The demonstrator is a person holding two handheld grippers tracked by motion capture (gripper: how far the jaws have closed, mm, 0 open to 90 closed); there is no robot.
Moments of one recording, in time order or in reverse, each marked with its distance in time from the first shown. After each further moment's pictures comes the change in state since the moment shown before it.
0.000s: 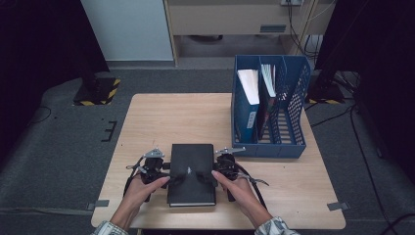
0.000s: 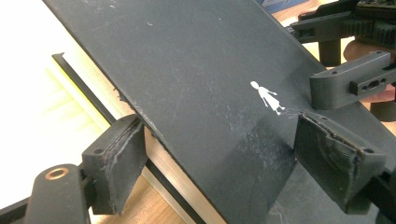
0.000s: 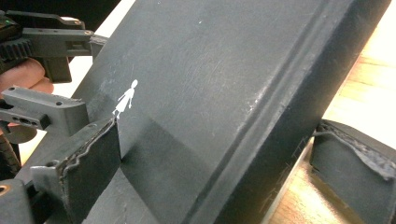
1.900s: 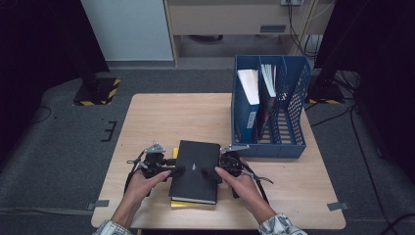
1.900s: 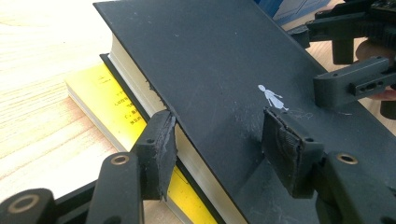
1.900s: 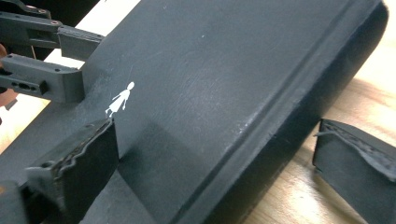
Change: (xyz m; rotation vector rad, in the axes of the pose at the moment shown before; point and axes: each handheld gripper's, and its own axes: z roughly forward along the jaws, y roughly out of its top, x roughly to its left) left arm 0.003 0.015 0.000 -0.010 0.036 0.026; right arm -0.011 0.004 -0.009 -0.022 -0.082 -0.039
